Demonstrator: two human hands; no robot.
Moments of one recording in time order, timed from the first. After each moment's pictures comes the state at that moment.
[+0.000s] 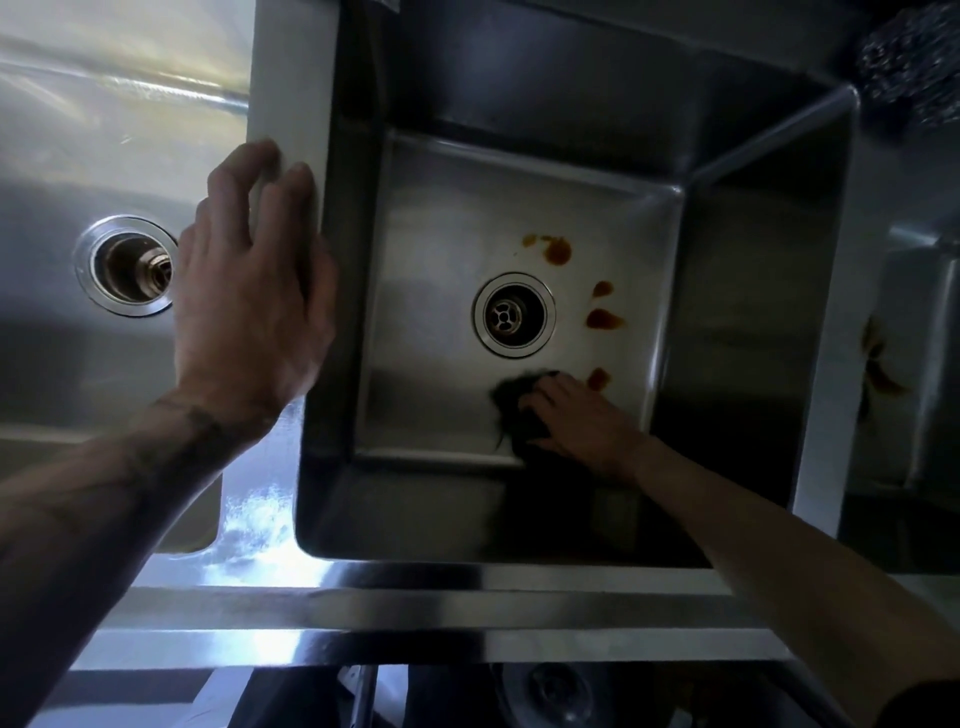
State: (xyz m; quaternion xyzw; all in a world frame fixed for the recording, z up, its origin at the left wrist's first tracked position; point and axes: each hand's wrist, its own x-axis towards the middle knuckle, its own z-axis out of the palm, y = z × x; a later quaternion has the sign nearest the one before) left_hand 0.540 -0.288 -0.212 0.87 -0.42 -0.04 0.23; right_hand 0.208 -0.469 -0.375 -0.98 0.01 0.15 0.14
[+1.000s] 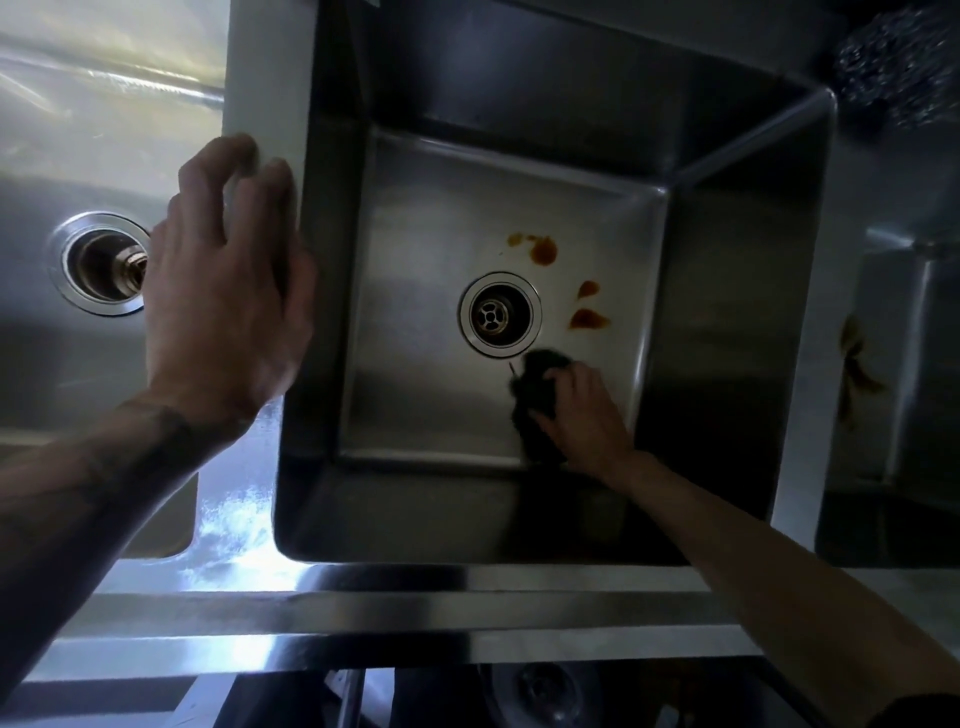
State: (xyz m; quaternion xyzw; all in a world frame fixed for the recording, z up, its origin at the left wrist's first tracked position) left_hand 0.538 -0.288 -0.211 0.87 -0.43 -0.04 0.23; right_hand 0.199 -0.461 -0.369 -0.93 0.28 0.13 0.19
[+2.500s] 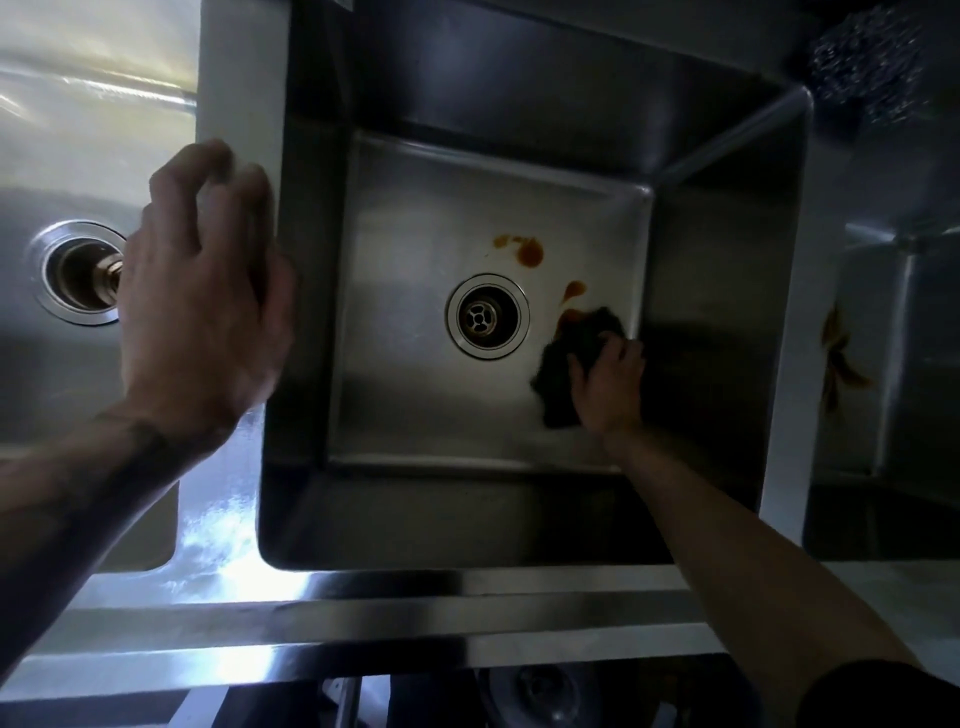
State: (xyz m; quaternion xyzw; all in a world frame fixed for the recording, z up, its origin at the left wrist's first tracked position) left_hand 0.540 -0.287 -0.212 0.86 -0.43 -0.05 0.25; right_hand 0.217 -0.494 -0.361 -0.81 0.55 0.10 0.19
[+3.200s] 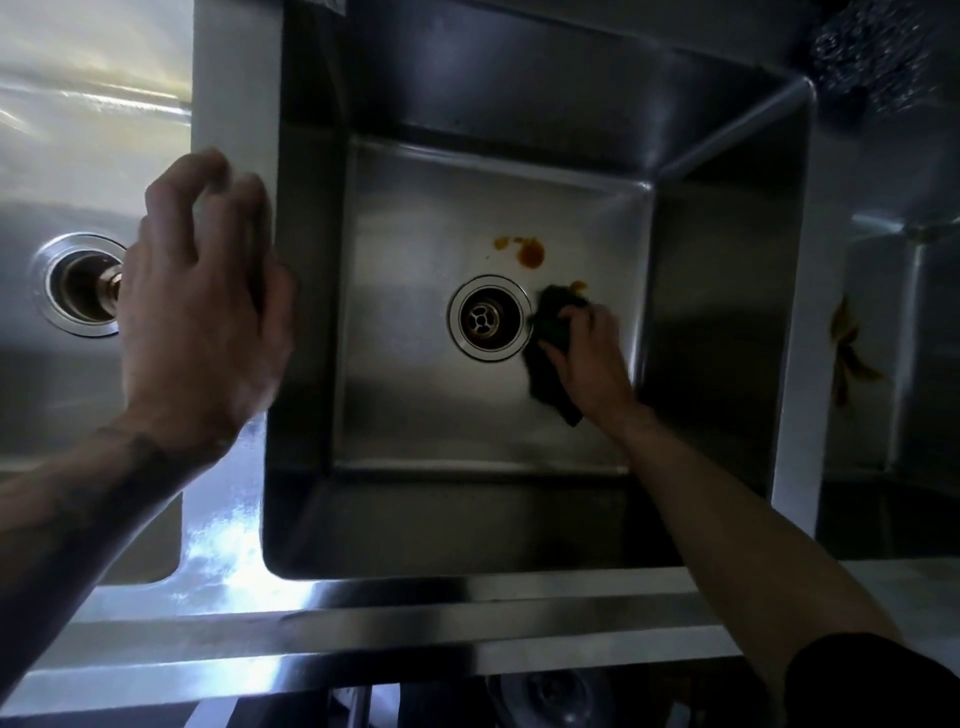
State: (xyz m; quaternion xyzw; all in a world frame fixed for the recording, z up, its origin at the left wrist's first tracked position) left_hand 0.539 -0.287 -0.209 0.87 -0.43 -0.06 0.25; right_hand 0.242 -0.508 -0.367 -0.88 0.41 0.07 0.23
